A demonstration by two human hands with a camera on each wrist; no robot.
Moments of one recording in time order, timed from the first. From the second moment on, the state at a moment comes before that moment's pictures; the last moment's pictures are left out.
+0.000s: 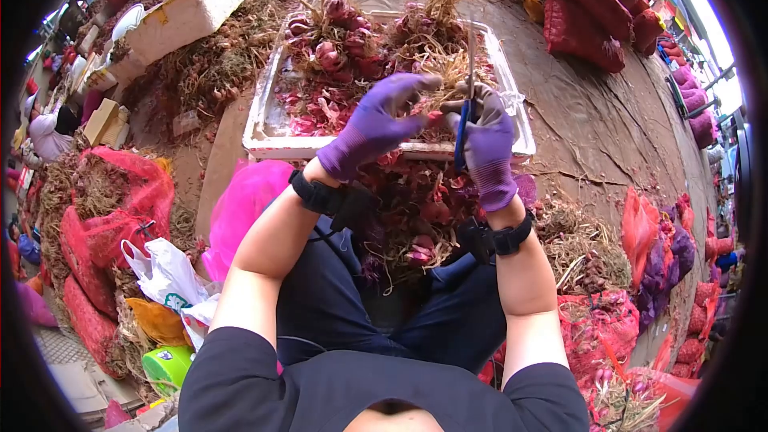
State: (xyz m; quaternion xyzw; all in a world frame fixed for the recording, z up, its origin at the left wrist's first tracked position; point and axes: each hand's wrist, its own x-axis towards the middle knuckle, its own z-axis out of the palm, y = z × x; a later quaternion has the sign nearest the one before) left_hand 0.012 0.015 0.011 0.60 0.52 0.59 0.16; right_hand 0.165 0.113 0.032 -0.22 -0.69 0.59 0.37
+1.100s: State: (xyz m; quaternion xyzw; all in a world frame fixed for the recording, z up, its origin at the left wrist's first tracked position) left_hand -0.006 0.010 -0.008 0.15 0.29 0.82 0.47; right_hand 0.148 0.086 0.017 -0.24 -0.89 0.29 0.27
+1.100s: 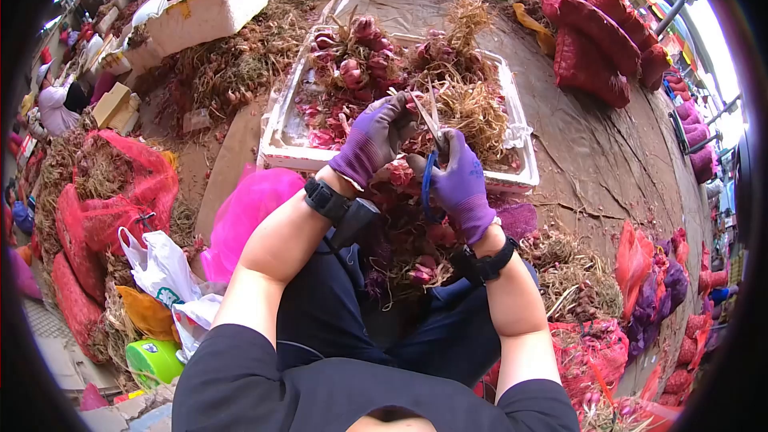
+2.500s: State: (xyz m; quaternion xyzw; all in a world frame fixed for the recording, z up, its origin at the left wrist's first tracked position) left_hand -0.003 0.002 -0.003 0.14 0.35 0.74 0.55; right_hand 0.159 0.093 0.030 -0.27 -0.89 0.24 0.27
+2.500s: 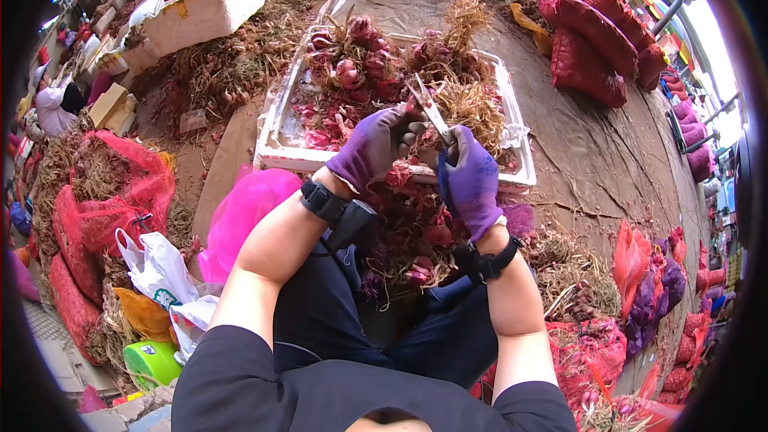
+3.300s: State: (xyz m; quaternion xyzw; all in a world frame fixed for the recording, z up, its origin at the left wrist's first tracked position) left_hand -0.010 0.000 0.003 0.20 0.44 0.73 0.49; right_hand 0.154 0.103 0.019 -0.18 -0.89 0.20 0.36
